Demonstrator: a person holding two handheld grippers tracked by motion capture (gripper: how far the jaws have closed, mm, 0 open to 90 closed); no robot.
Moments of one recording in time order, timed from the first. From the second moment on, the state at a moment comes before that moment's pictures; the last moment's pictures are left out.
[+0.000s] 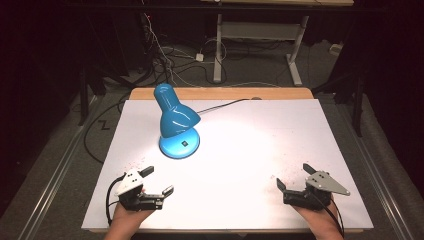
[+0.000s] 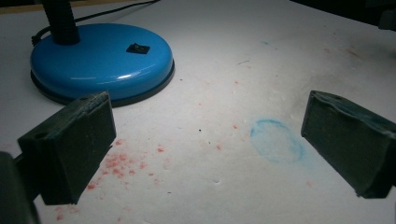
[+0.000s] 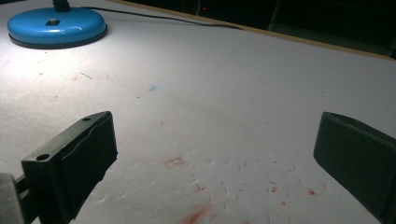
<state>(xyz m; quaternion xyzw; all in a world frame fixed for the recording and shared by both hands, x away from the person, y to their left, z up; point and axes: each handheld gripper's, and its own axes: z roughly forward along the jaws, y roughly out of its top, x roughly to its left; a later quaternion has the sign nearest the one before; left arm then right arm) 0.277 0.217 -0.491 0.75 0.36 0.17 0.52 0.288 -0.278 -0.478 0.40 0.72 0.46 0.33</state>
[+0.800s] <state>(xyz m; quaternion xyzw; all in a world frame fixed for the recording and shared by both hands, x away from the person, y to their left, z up) 0.275 0.225 -0.489 0.75 0.37 0.17 0.53 0.284 -0.277 -0.477 0.39 0.73 0.46 0.33</state>
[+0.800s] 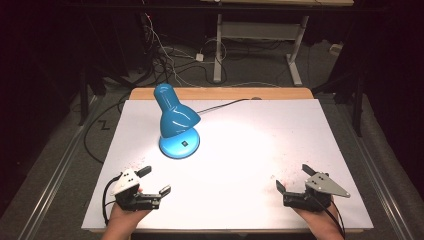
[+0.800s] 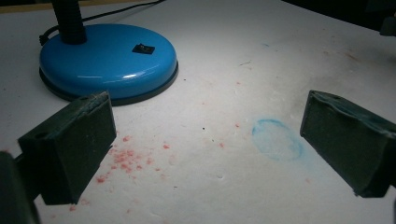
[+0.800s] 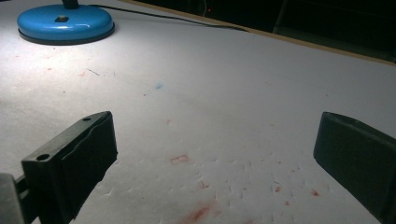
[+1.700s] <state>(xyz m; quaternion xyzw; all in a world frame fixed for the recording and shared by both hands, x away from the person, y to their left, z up) 0.276 0.226 -0.490 0.75 0.36 0.16 0.52 0.284 -0.276 -0.479 0.38 0.73 0.46 0.32</state>
